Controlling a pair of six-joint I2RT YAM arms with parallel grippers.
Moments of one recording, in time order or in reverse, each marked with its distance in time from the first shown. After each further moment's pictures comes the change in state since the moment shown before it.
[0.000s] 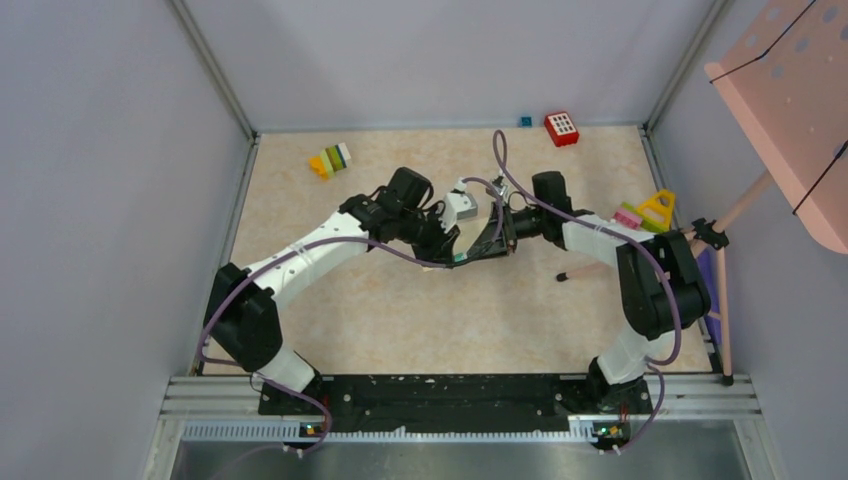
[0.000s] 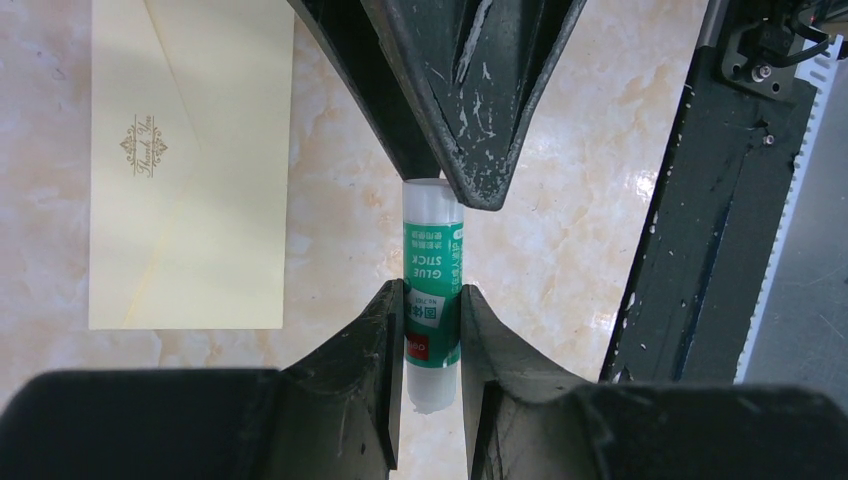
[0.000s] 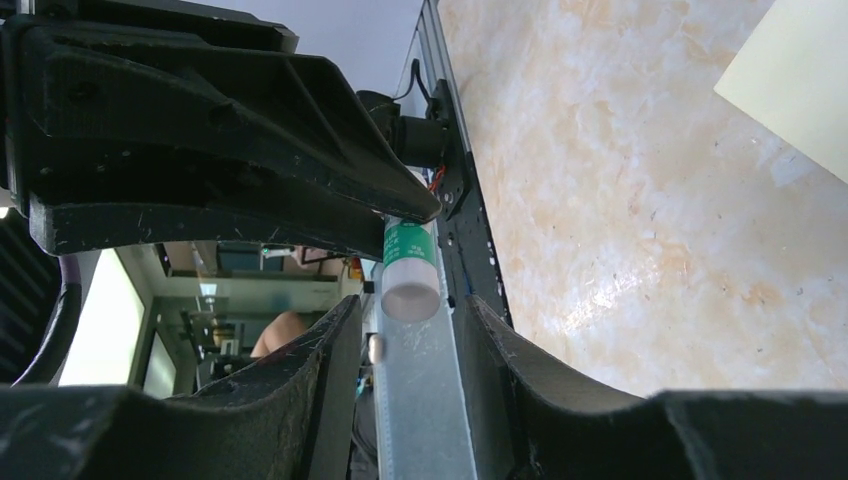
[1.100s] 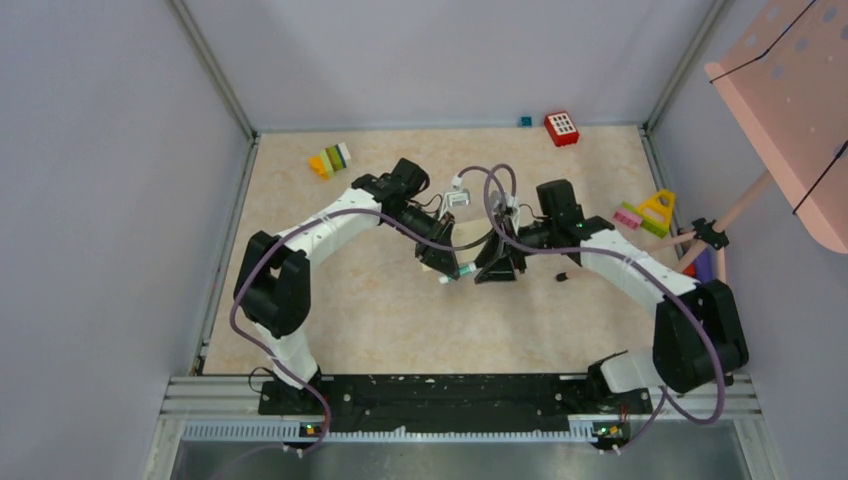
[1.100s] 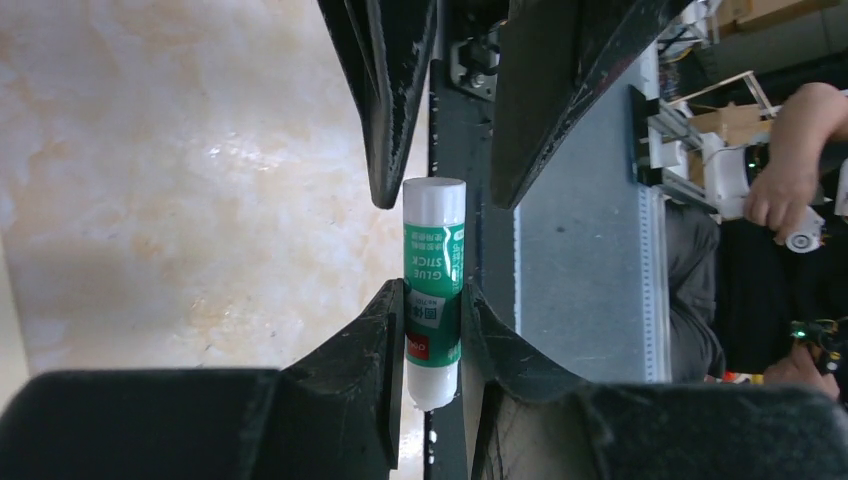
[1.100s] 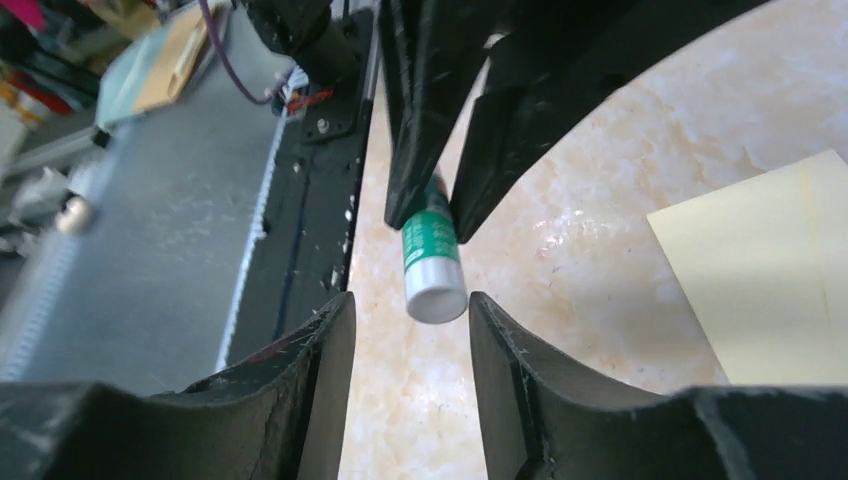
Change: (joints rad) left arm 0.119 0.216 0.132 -0.208 0.537 0.024; right arm 0.062 -0.239 0.000 -0.404 0.055 -0.925
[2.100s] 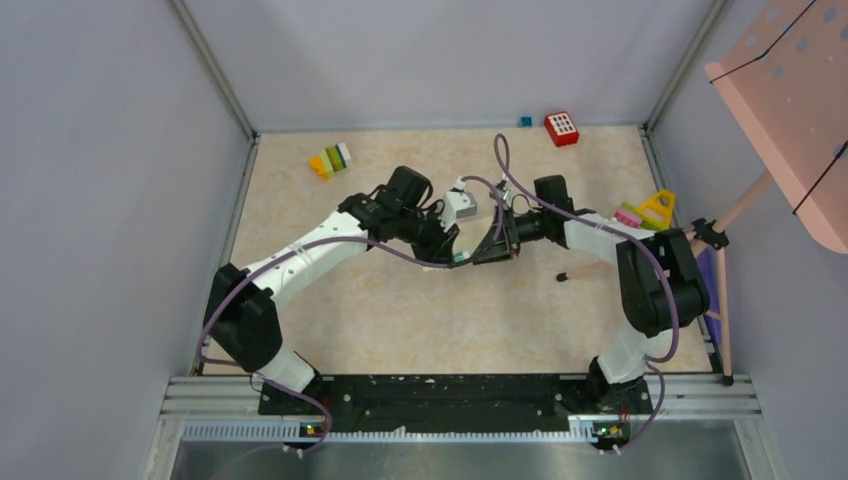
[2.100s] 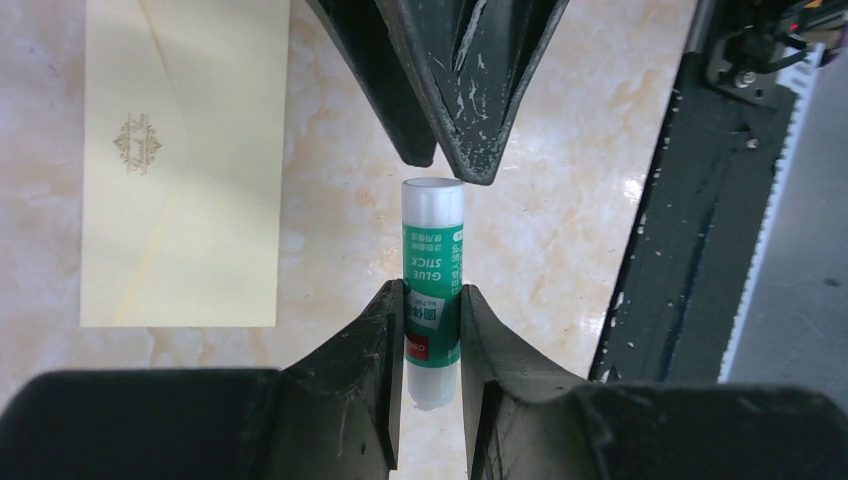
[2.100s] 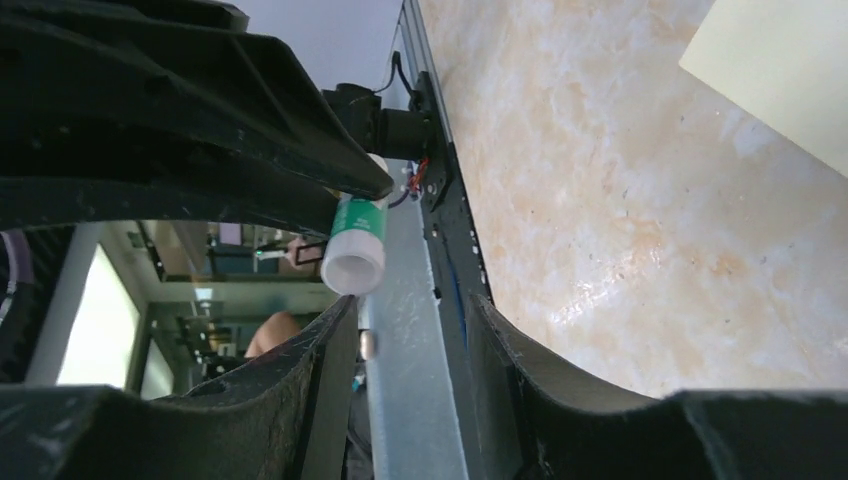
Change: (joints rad) left arm -0.098 -0.218 -0.118 0.194 -0.483 -0.041; right arm -0.087 0.240 0.005 0.271 -0.039 0.768
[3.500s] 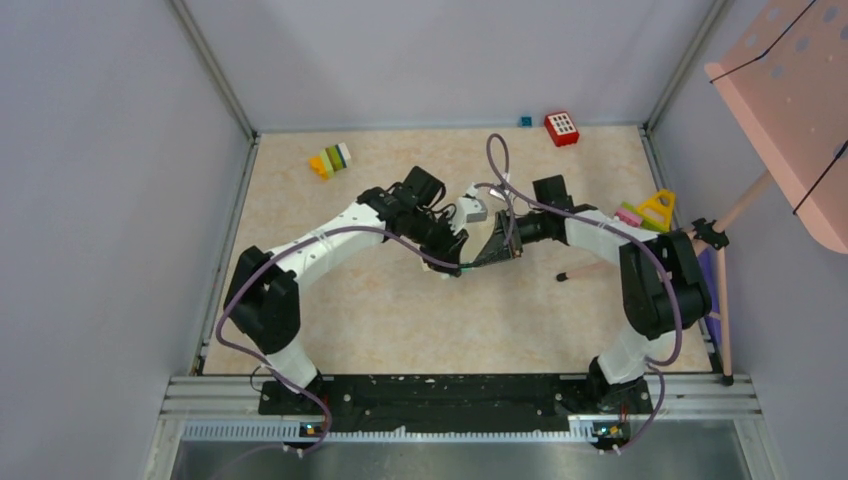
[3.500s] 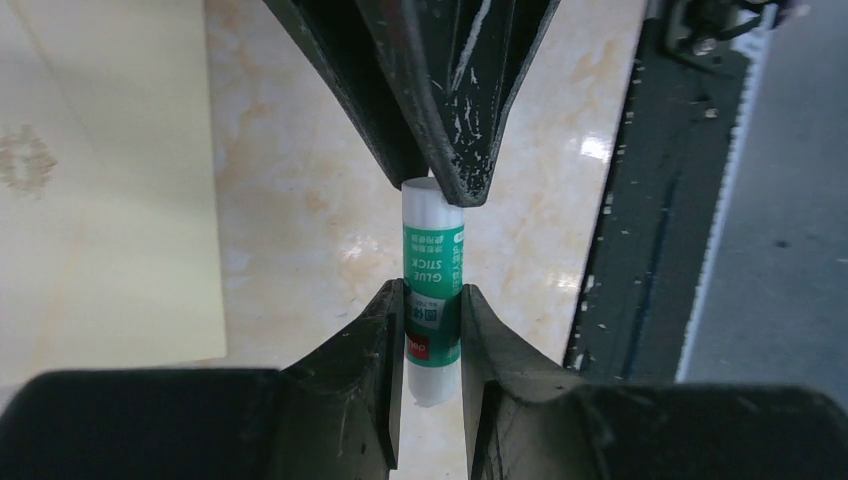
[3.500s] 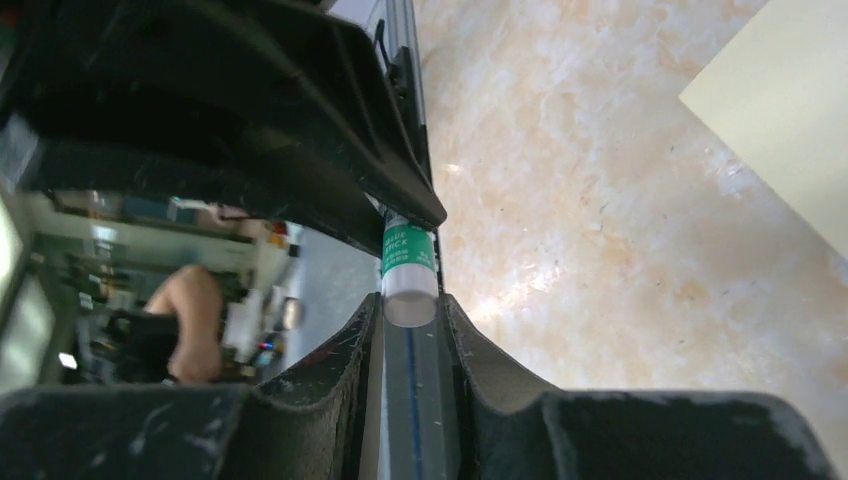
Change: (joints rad) left arm -0.052 0.104 0.056 -0.061 -0.033 0.039; right arm 0.011 0.022 0.035 -0.117 -0.036 -0.233
